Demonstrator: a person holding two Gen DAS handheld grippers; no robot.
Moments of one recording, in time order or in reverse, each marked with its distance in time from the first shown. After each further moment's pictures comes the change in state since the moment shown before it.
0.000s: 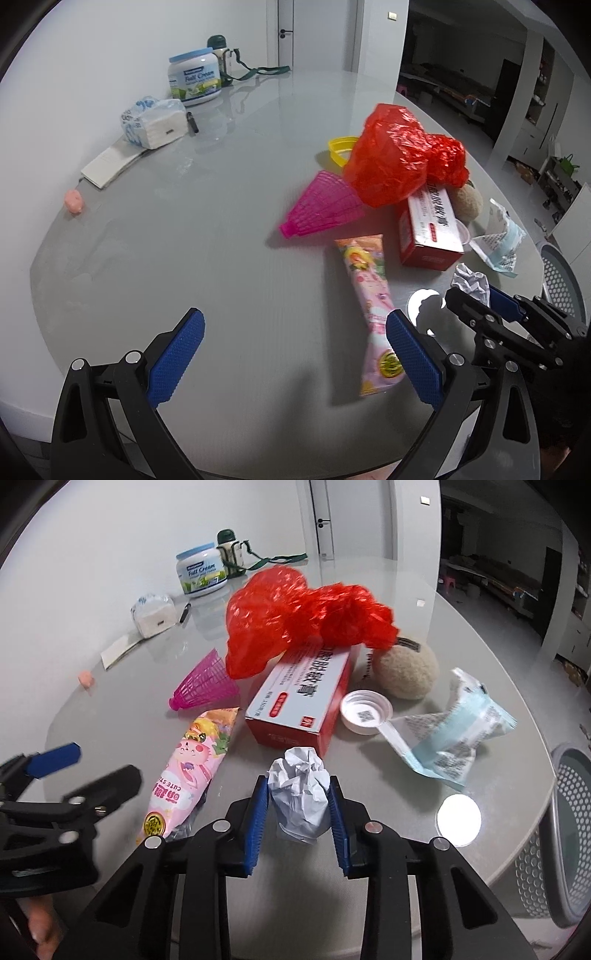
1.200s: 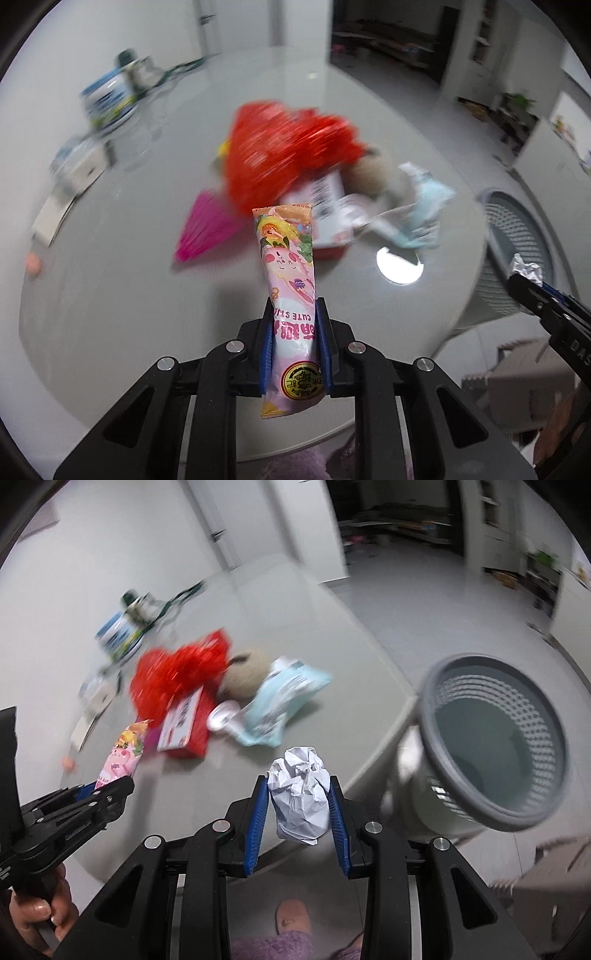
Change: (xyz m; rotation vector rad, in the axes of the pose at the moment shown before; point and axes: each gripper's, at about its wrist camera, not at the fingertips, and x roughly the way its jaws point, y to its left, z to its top) left arm -0.030 -0.093 0.029 0.261 0.107 -0.143; right arm -0.111 -0.106 -0.024 0.397 0.004 -0.120
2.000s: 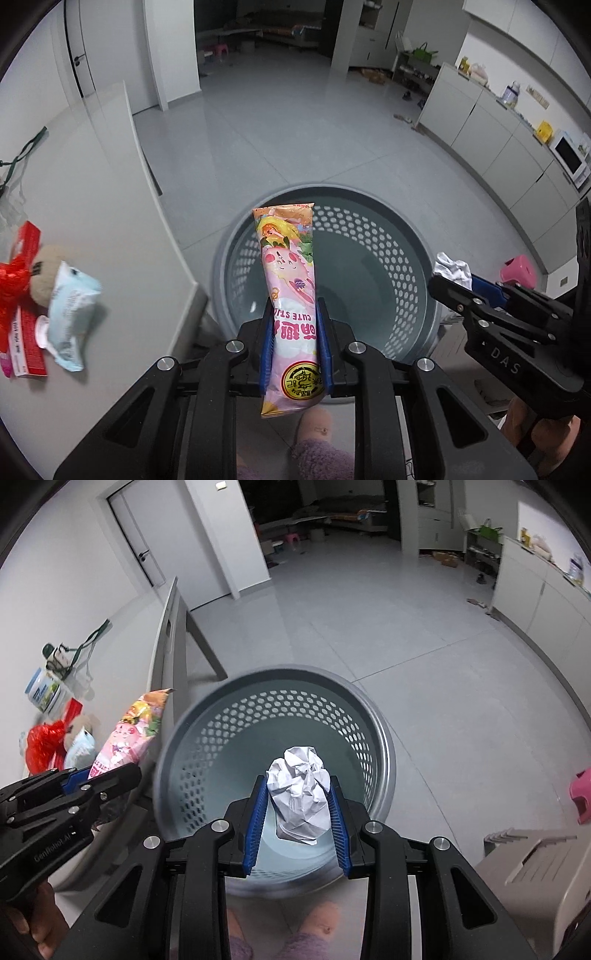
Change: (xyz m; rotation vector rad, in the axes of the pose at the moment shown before) left arm 0.064 -0.324 0.064 0.243 0.039 -0.243; right arm -0.019 -0.281 0.046 0.099 0.017 -0.142
